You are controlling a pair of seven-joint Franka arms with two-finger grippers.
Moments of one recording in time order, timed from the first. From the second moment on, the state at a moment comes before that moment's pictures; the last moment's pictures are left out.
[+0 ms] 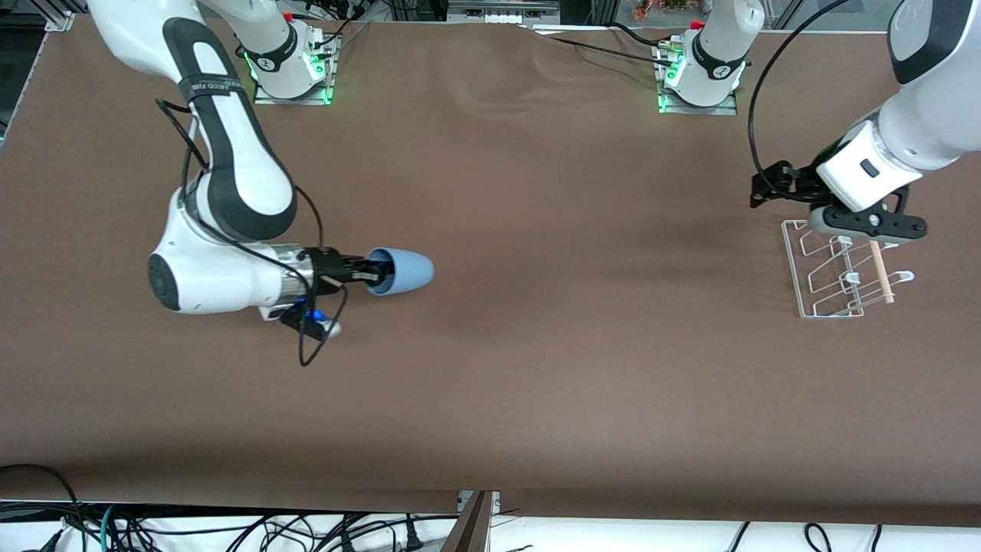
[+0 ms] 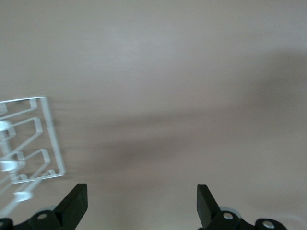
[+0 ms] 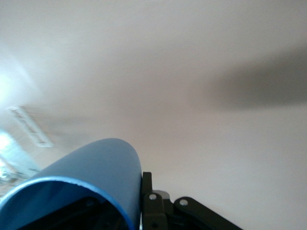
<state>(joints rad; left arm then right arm) -0.10 0.04 -0.03 -1.70 -0.14 1.63 -0.01 0.33 0.57 0.01 -1.45 0.79 1.83 0.43</state>
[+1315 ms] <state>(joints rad) -0.27 0.17 -0.08 -1.64 -0.43 1.96 0.90 0.65 0.66 0.02 -1.35 1.52 2.14 0.71</state>
